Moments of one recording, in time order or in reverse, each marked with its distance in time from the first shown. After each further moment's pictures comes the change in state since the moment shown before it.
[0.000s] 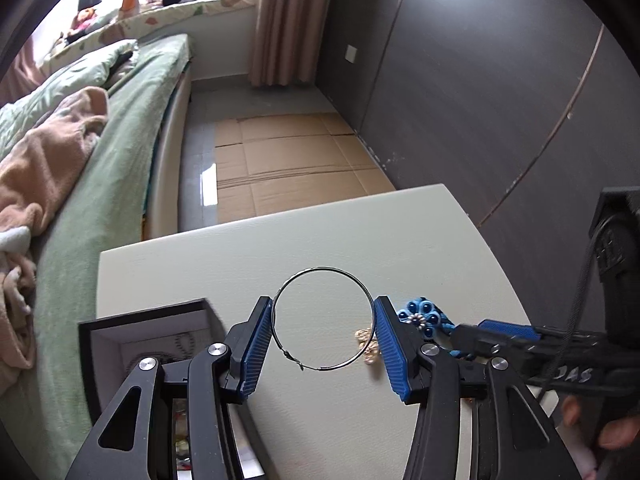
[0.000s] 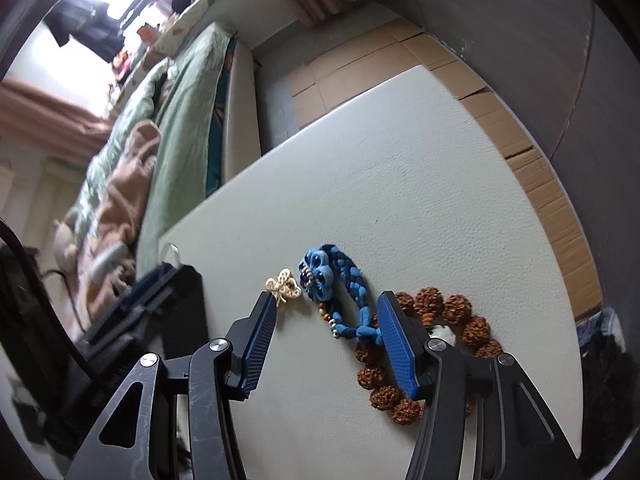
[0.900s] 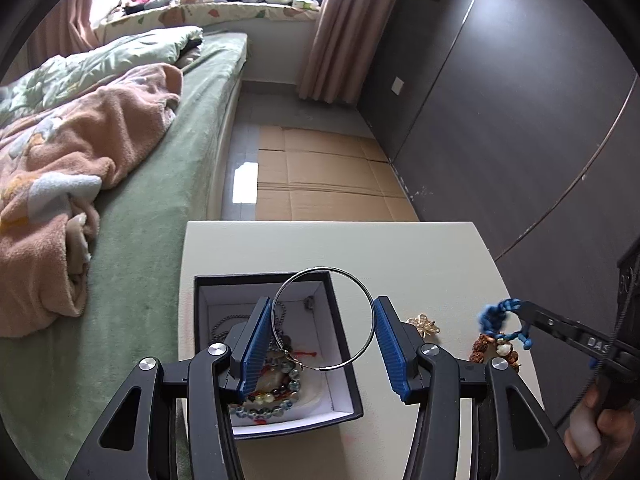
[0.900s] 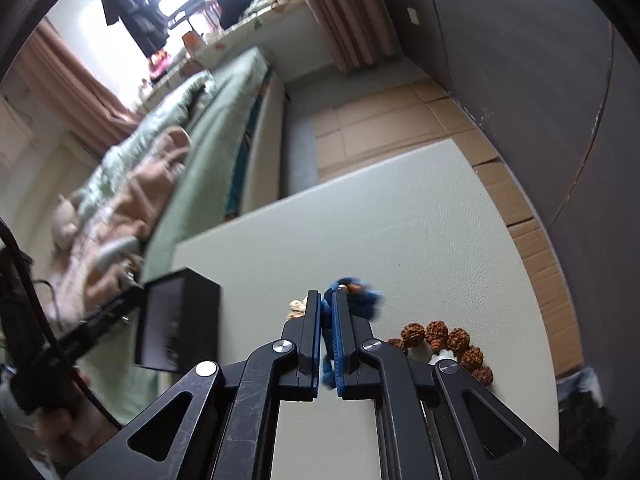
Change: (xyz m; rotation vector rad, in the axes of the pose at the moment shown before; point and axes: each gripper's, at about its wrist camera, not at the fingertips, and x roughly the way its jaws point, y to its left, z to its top) left arm -0.058 0.064 -0.023 -0.175 -0.071 0.023; right arm -0.066 0.013 -0.022 -0.110 -0.222 0.055
